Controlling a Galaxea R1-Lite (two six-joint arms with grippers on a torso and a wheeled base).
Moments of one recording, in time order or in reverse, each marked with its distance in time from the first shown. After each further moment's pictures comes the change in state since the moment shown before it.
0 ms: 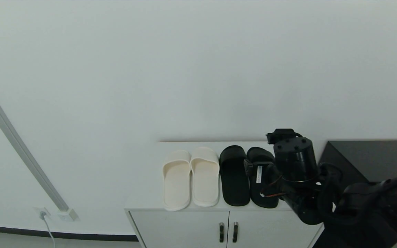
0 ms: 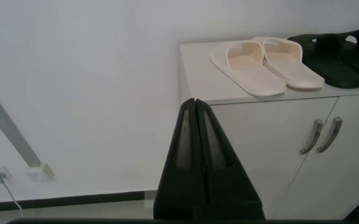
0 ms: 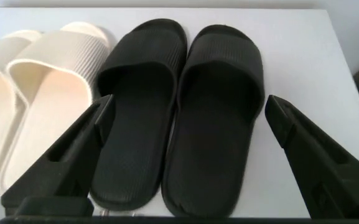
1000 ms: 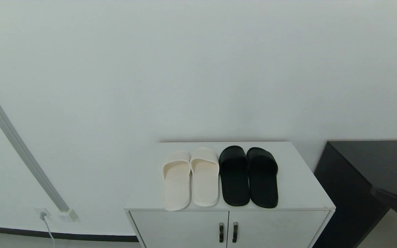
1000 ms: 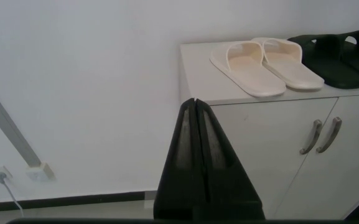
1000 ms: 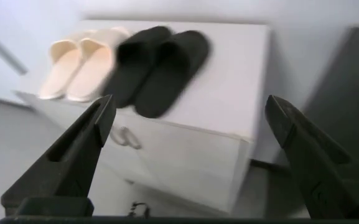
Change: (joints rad) left arm 0.000 0.000 0.001 -0.001 0.001 -0.001; right arm -0.362 -0.923 0.465 0.348 0.585 -0.177
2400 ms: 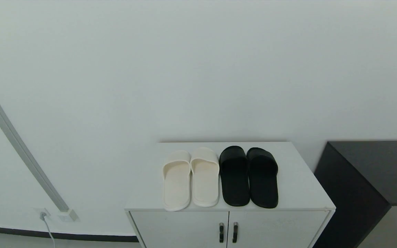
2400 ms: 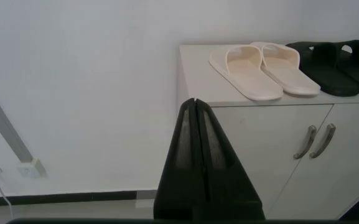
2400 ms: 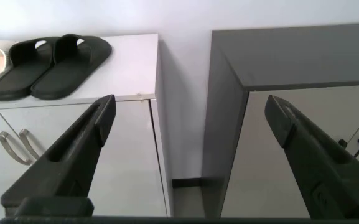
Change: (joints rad) left arm 0.000 0.000 0.000 -0.001 0.008 -0.046; right arm -0.414 -0.952 0.372 0.317 -0.001 -0.156
